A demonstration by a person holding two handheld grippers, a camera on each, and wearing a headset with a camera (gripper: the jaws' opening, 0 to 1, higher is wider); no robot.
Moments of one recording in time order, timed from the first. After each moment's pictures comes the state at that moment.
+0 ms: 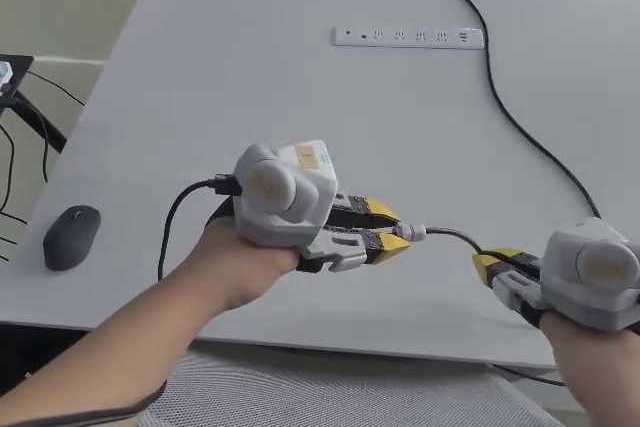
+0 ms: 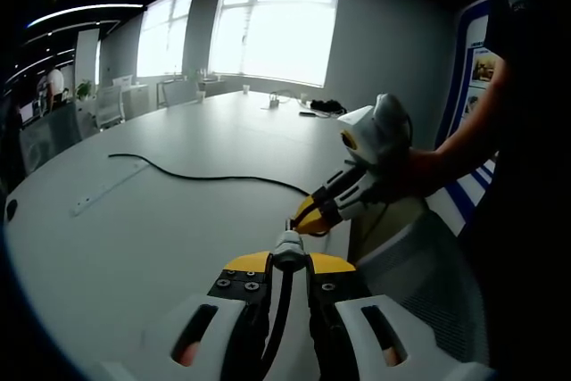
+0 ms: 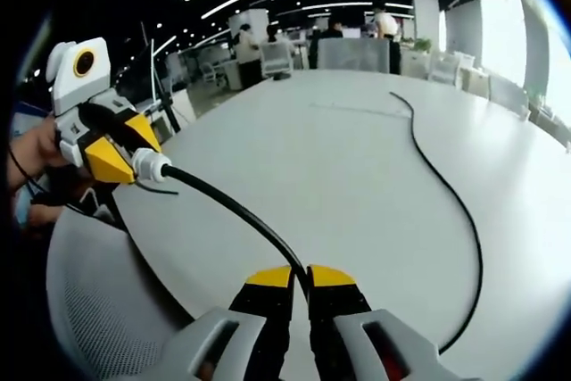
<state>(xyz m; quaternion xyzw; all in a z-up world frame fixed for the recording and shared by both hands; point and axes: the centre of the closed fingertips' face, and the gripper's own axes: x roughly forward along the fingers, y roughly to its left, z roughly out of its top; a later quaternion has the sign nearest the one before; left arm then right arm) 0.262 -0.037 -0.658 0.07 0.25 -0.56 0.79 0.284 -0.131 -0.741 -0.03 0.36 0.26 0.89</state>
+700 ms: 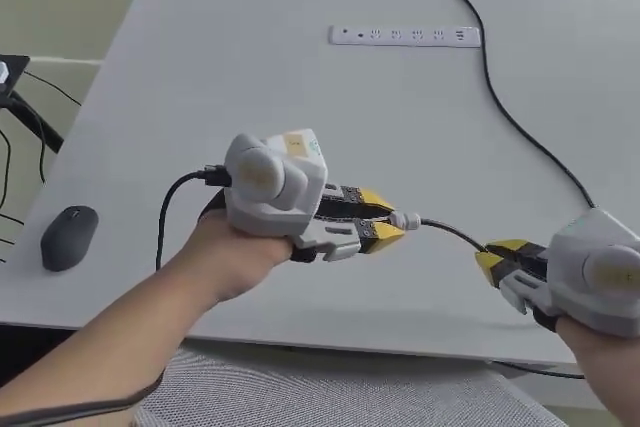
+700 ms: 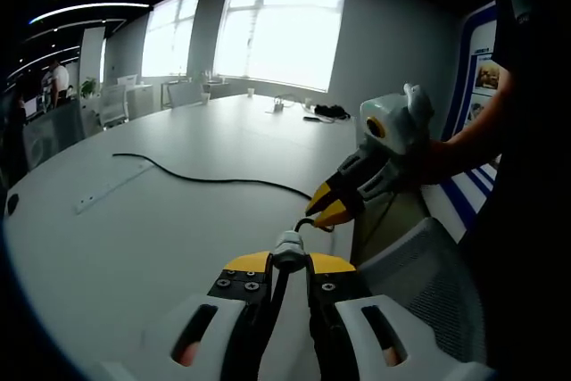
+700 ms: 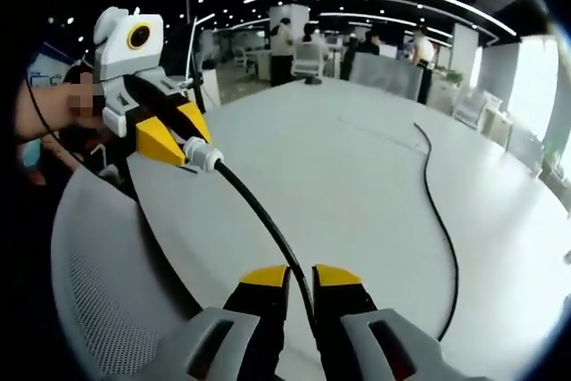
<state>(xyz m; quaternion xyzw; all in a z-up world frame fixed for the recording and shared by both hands) 0.269 -0.032 -0.653 0.06 0.25 -0.55 0.79 0.274 -0.125 -0.701 -0.13 0.32 0.32 0.88</state>
